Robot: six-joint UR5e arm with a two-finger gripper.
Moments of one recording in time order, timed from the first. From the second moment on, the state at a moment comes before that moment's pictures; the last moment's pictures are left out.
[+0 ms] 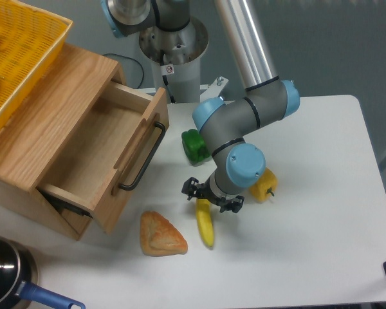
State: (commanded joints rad) arm 2.50 -2.13 -1.64 -1.15 1.39 0.75
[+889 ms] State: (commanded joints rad) arm 2.50 -2.12 -1.63 -1.15 1.39 0.74
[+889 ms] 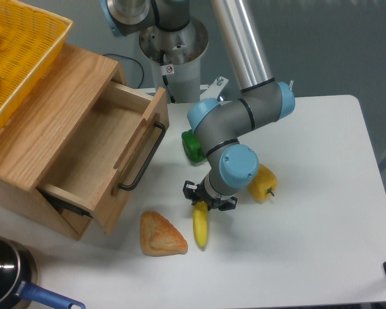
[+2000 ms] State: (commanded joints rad) arm 2.63 -1.93 -1.51 -1.18 1.52 0.84
